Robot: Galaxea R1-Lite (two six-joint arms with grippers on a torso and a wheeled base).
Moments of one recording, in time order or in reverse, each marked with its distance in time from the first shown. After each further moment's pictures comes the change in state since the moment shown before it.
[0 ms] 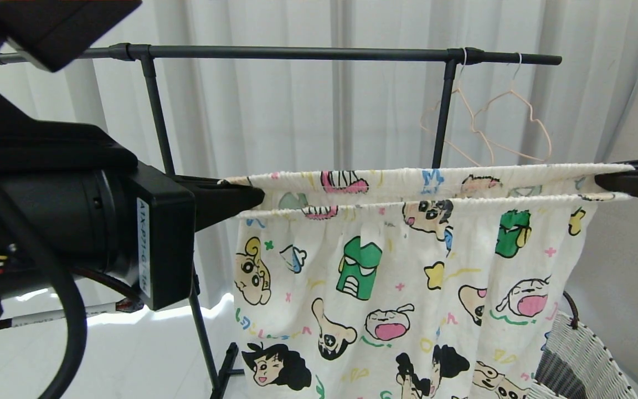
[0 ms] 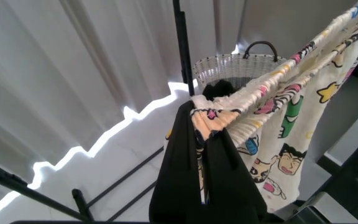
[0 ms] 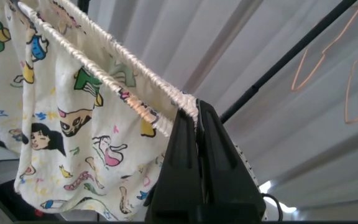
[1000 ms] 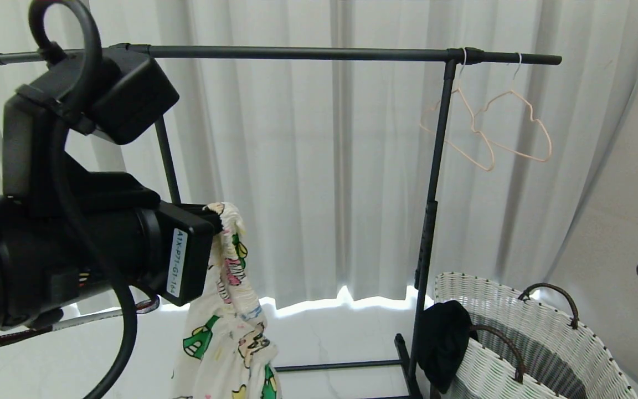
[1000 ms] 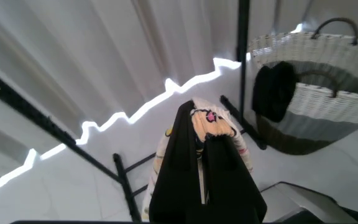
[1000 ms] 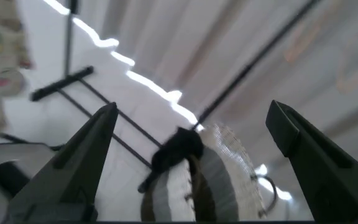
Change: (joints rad) left arm 0.074 0.017 0.093 0.000 0.155 0.007; right arm -0.076 -0.169 0.173 0.006 0.034 -0.020
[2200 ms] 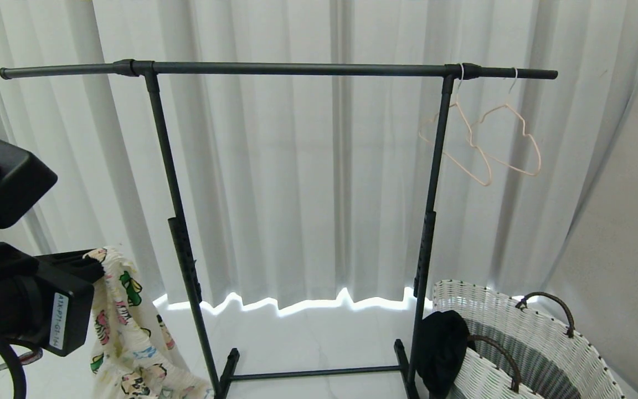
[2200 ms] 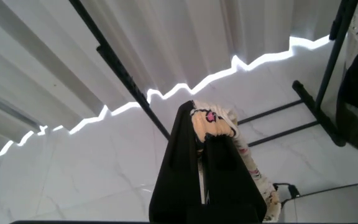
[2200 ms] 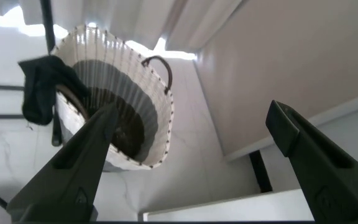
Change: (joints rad) left arm 0.201 -0.221 0.270 -0.003 0.085 0.109; right arm -0.768 0.030 0.131 0.002 -0.049 -0.045
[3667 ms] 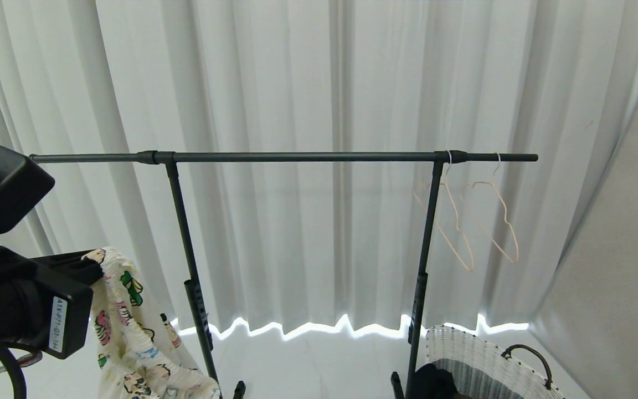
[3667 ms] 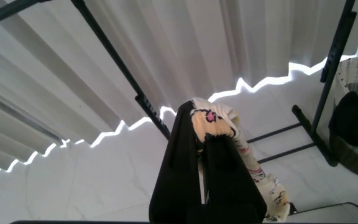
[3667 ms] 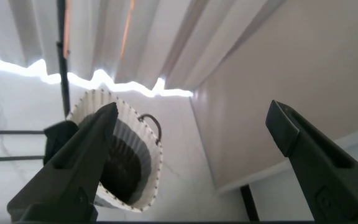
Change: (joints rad) left arm 0.005 -0.013 0.029 -0.035 0.004 0.023; right arm 0.000 0.098 0.030 -0.203 0.059 0.003
